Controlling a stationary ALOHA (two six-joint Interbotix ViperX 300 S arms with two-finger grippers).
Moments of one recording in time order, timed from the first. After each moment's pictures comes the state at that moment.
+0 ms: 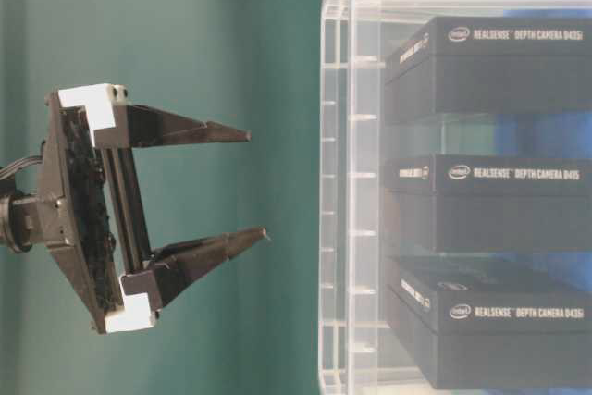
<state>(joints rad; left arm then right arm) 0.17 0.25 -0.35 0.05 1.41 -1.29 0.00 -0.64 0.50 -0.05 1.44 0.09</state>
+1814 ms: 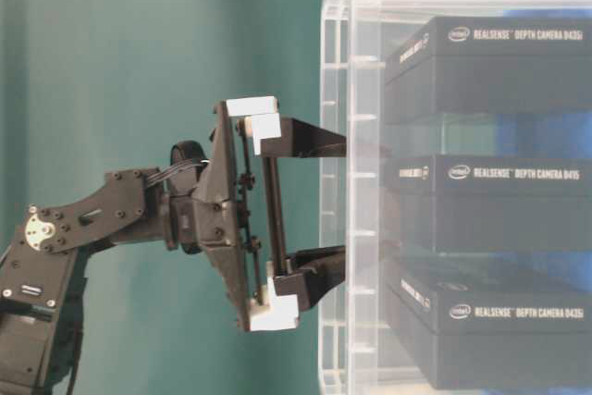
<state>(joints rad) 0.20 0.30 -0.11 0.05 1.18 -1.28 0.00 -0.64 0.50 -0.08 1.44 0.09</state>
